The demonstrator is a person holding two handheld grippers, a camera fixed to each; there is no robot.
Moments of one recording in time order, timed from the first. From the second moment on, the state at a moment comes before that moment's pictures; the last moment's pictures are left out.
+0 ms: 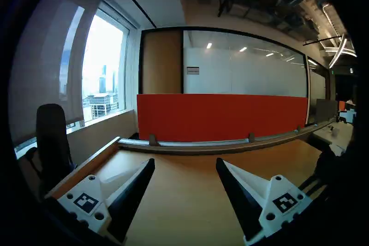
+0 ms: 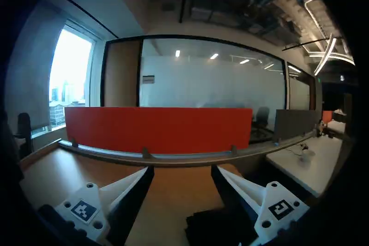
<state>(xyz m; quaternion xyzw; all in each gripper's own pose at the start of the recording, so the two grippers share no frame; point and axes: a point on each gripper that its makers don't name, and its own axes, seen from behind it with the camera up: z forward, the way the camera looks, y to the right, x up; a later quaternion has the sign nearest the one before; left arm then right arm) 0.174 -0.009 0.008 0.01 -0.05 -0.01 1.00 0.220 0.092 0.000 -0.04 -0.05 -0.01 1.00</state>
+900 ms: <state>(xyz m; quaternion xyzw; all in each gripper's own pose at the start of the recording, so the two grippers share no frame) 0.201 -0.017 0.013 0.00 -0.02 0.00 1.00 0.227 0.009 0.018 -0.01 -0.03 0.01 1.00</state>
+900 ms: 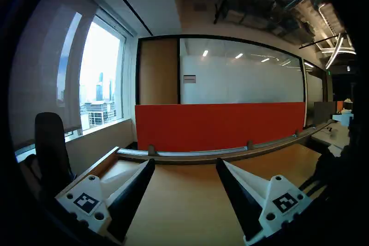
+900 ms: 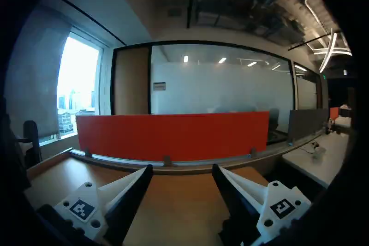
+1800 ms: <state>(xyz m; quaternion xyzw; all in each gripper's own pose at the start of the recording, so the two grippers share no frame) 0.147 -0.017 0.013 -0.01 0.00 0.00 1.00 0.199 -0.038 0.020 0.01 -0.03 -0.04 1.00</state>
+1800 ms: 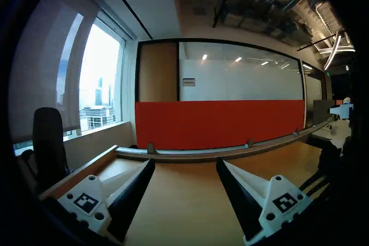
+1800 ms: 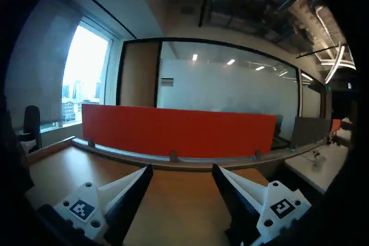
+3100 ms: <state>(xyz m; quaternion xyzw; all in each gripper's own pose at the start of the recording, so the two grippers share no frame) 0.024 -0.014 0.003 0.02 0.03 -0.01 1.00 0.154 -0.020 0.023 -0.05 -0.01 0.02 1.00</state>
